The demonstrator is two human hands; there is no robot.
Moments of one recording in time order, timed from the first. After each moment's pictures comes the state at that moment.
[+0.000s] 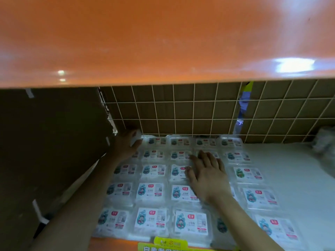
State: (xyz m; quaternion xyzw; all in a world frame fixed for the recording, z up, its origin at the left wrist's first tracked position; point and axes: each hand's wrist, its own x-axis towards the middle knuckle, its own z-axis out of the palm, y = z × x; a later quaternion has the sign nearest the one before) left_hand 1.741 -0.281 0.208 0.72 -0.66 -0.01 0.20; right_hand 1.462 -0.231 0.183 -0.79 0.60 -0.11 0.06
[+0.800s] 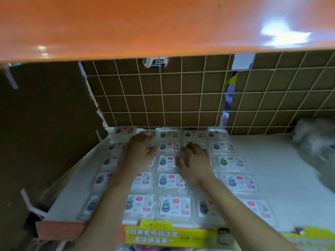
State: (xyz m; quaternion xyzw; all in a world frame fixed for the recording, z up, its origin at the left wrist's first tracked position) left_hand 1.643 -0.234 0.209 0.68 -0.69 0.00 0.24; right_hand 1.454 -0.236 0.195 -0.80 0.57 -0.13 0.13
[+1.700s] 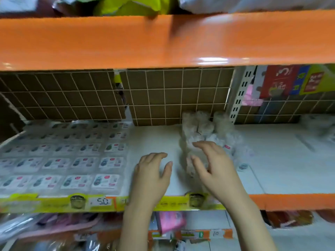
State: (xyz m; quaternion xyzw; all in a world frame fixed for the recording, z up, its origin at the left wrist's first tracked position) left_hand 1.238 -0.132 0.235 0.65 -0.67 -0.09 0.35; right_hand 1.062 -0.148 0.265 -0.78 0.52 -0.34 0.12
